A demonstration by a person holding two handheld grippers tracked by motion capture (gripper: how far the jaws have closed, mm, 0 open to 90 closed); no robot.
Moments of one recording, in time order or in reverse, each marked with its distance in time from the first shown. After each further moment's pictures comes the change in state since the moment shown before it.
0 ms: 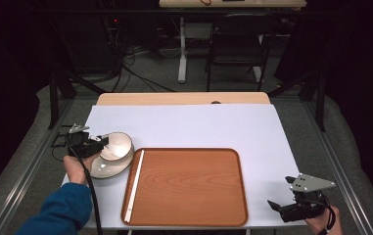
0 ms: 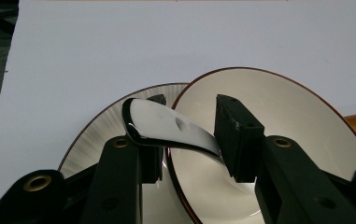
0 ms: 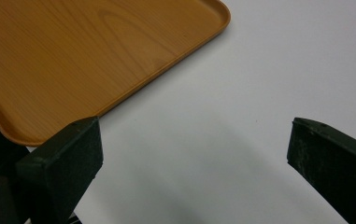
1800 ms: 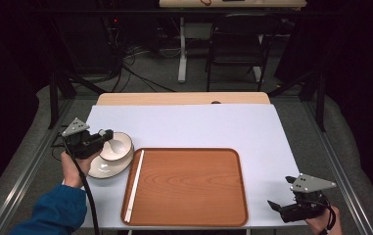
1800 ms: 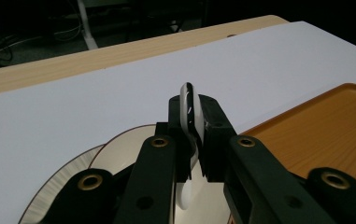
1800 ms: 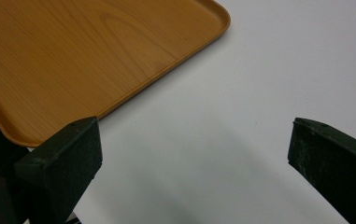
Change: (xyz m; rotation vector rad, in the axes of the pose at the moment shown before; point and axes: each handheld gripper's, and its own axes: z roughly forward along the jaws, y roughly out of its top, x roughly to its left) left arm -0.041 0.024 -0.048 -0.140 -0.206 0.210; right arm 0.000 0.000 -0.001 -0.012 0.000 -0.005
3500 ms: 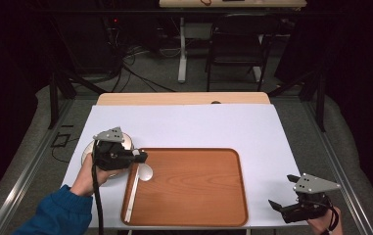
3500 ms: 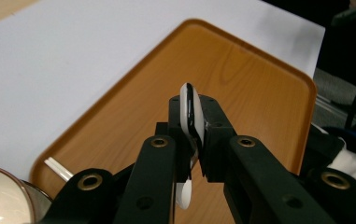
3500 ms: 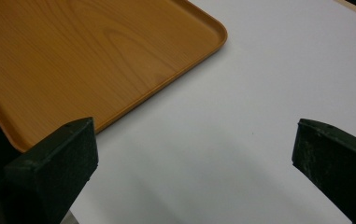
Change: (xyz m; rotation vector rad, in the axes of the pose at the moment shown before) left arm -0.087 0.023 0.010 0.270 -0.454 0.222; right arm 0.000 0.001 -0.006 -0.050 0.000 0.000
